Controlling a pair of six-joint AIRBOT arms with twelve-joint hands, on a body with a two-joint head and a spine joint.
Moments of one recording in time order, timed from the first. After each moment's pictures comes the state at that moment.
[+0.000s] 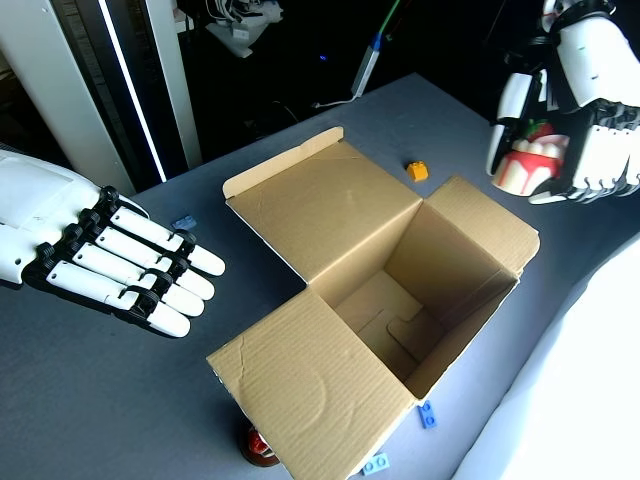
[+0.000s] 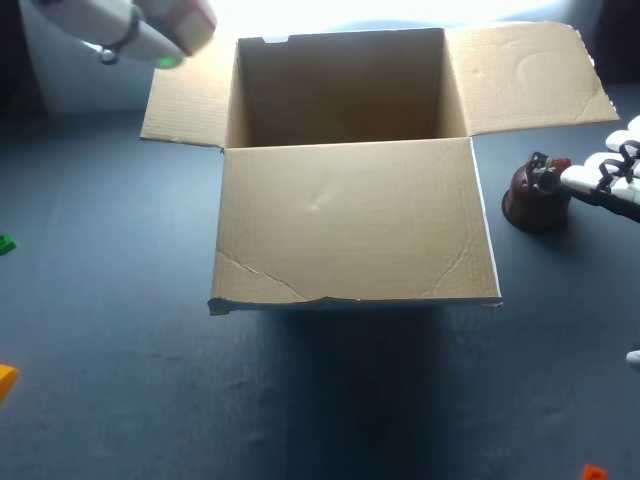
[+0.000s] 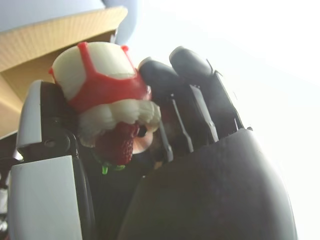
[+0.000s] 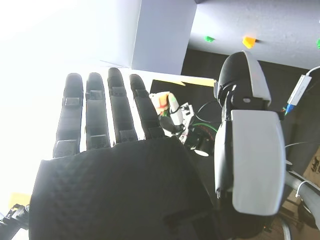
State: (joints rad) left arm -0.15 -0.98 1.36 2.08 -0.32 -1.13; right arm -0.60 -0.50 0.61 0.15 0.67 -1.25
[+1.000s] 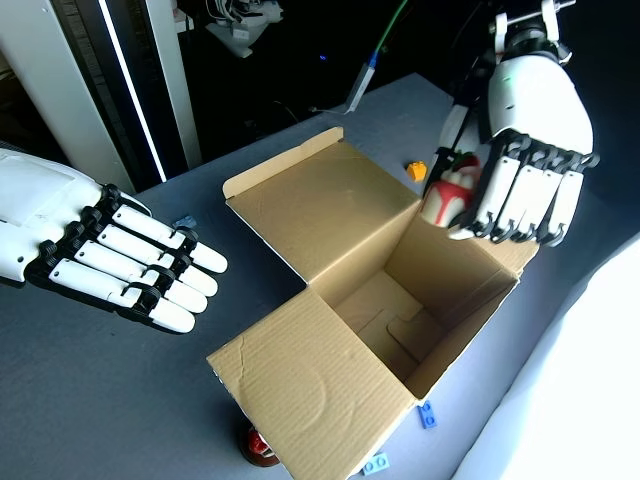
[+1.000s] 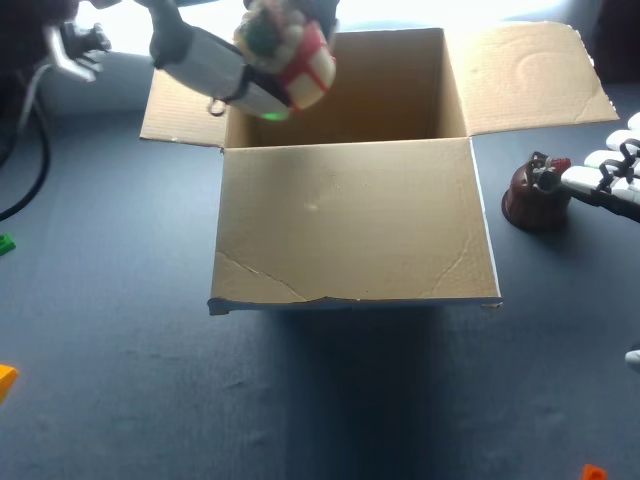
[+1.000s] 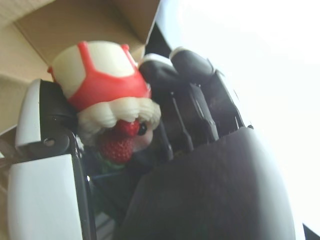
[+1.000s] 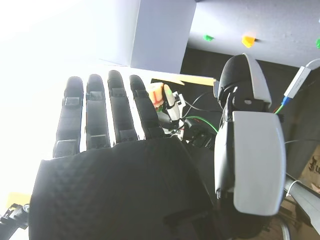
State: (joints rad) left arm 0.01 -1.16 1.48 1.41 -0.51 -0.45; right arm -0.60 -0.50 0.61 0.15 0.67 -1.25
